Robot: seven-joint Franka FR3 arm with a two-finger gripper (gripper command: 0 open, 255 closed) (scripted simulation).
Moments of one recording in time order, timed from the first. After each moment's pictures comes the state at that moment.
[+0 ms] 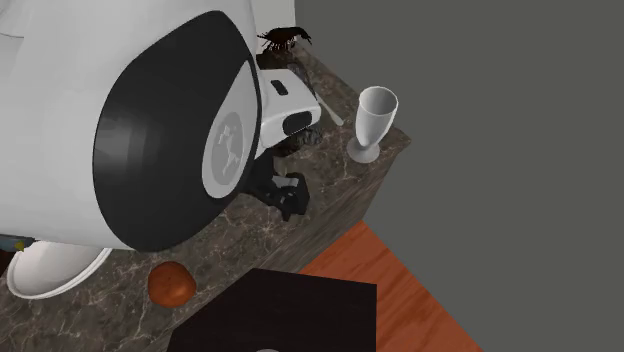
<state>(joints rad) 0.00 -0.79 0.03 -2.44 0.01 1.58 0.16</state>
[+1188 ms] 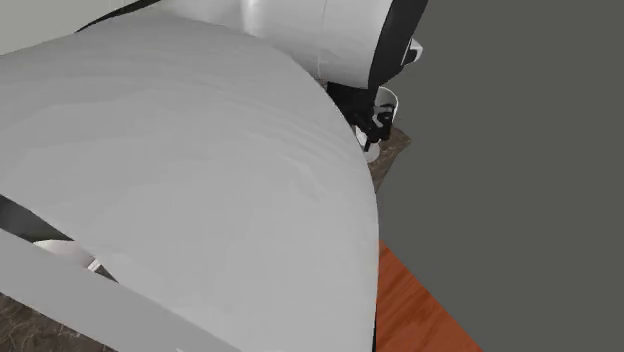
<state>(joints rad) -0.08 -0.21 -0.14 -2.11 -0.04 1.82 -0.03</state>
